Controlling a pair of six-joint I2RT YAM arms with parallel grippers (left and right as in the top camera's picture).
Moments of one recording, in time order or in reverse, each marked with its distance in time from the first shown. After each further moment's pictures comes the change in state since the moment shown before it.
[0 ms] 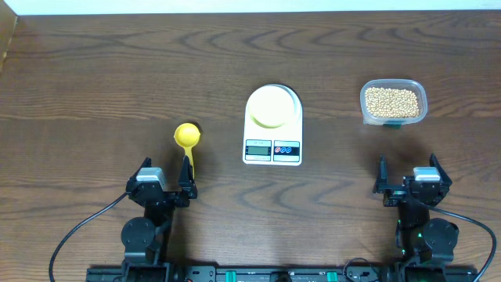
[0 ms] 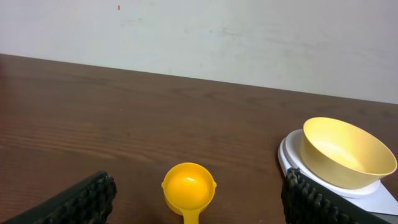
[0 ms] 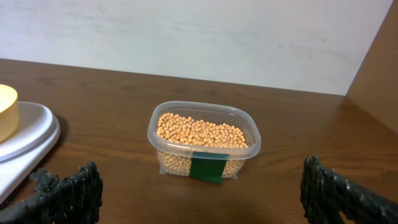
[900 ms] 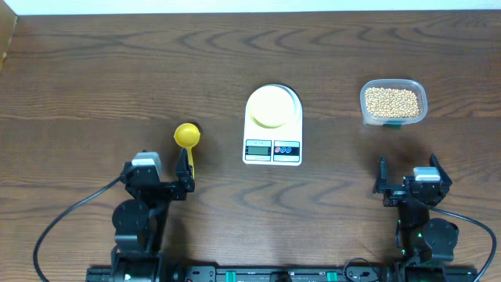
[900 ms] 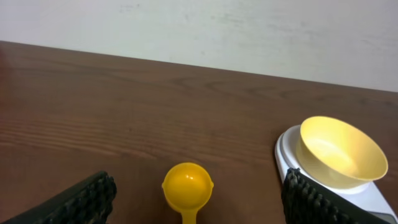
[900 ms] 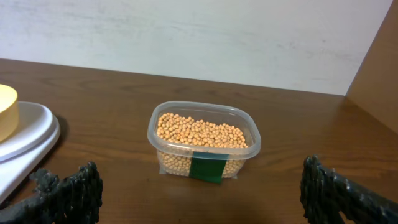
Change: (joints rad) left arm 0.000 0.288 0.228 -0.052 -0.002 0.000; right arm 0.000 0.000 0.000 0.000 0.000 0.000
